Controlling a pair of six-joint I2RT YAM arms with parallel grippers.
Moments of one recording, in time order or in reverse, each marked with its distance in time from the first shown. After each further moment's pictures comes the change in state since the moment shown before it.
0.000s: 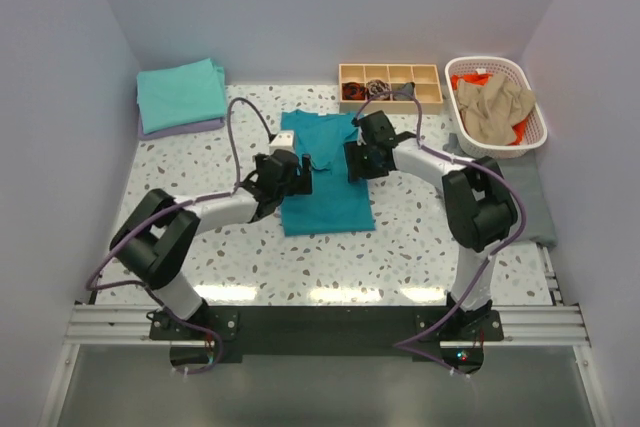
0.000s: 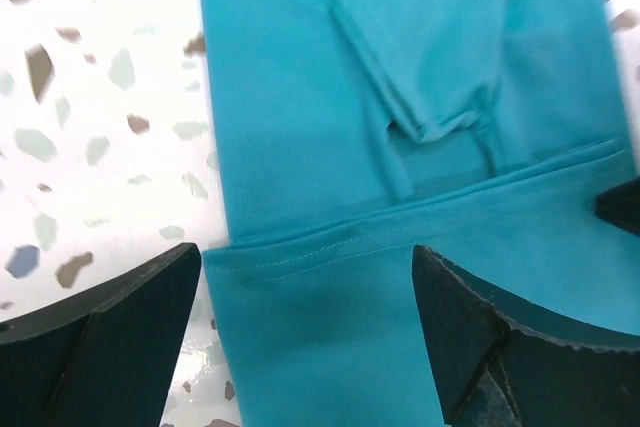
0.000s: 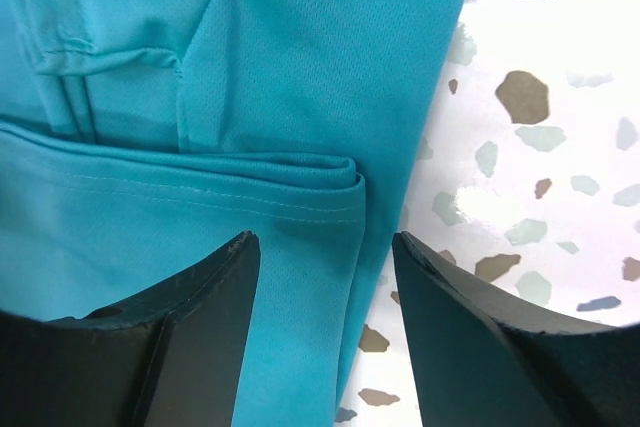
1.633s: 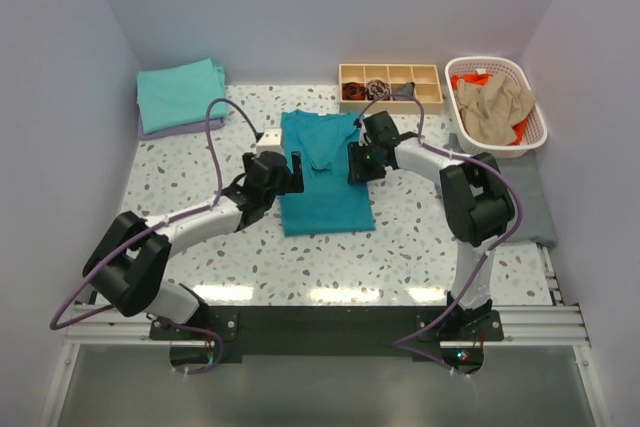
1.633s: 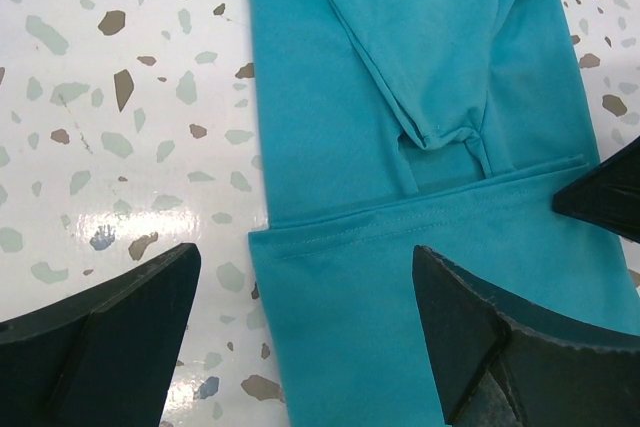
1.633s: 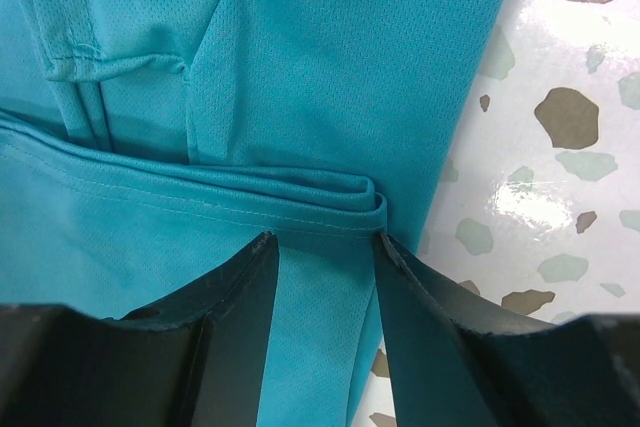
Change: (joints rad) left arm 0.000 -0.211 -0.068 -0.042 -0.051 0.015; right arm -0.039 0.035 -0.002 0.033 -0.125 0.015
